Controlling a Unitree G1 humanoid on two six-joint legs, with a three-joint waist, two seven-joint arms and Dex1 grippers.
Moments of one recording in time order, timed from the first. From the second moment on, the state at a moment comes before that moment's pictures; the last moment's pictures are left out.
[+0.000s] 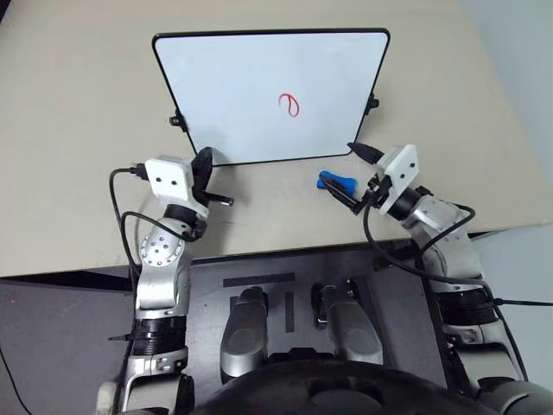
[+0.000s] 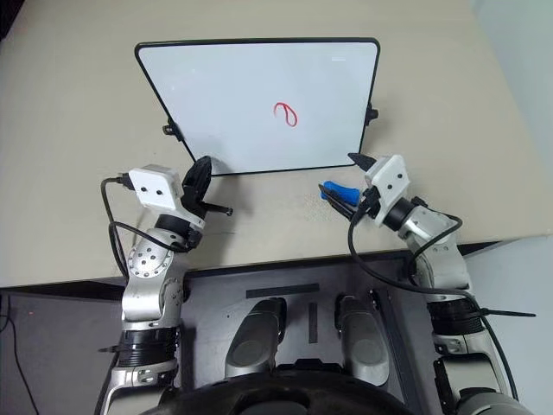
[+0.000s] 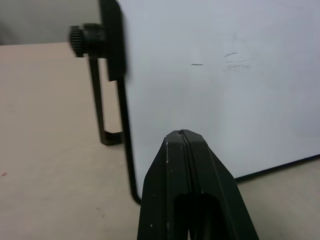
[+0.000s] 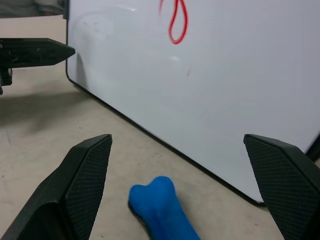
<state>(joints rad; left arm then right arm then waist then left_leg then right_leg) -0.04 0.22 0.13 -0.15 -0.17 0.06 -0.25 -0.20 -0.36 0.10 -0.11 0.24 0.12 0.68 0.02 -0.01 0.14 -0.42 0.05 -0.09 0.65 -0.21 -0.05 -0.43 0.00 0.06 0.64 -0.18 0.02</state>
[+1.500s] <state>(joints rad) 0.02 0.18 0.13 -0.23 -0.17 0.08 -0.21 -0.26 -0.48 0.21 0.00 0.15 0.14 0.85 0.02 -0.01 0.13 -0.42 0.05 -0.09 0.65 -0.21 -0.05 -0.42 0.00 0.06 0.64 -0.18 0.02</state>
